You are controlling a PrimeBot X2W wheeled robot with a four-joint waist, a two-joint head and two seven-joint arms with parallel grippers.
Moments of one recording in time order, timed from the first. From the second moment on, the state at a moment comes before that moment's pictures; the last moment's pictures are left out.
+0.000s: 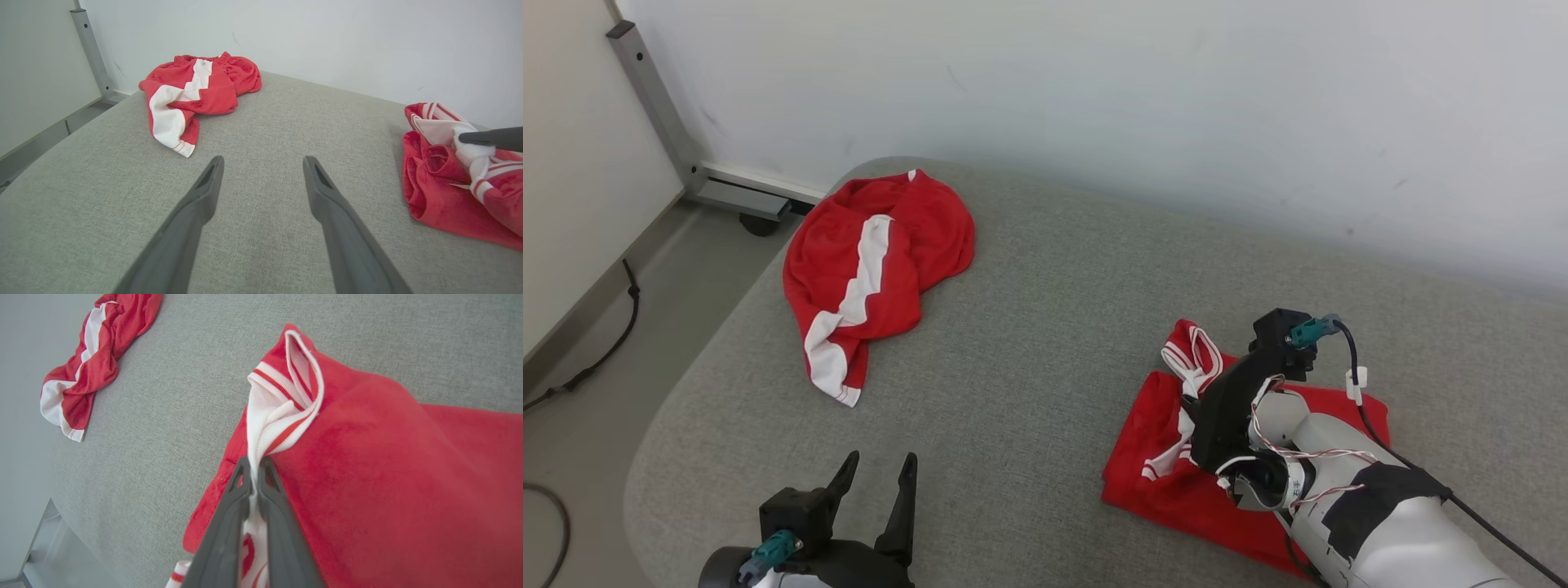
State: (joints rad) left arm -0.23 0.17 -0.53 0.48 -0.41 0.10 -0.22; right arm -0.70 -0.08 0.72 0.94 1.11 -0.09 0.27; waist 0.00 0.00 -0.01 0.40
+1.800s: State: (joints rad) left arm -0.18 0.18 -0.51 0.42 -0.40 0.11 -0.24; right arm -0.67 -0.26 0.72 1.05 1.10 -0.05 0.36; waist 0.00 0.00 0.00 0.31
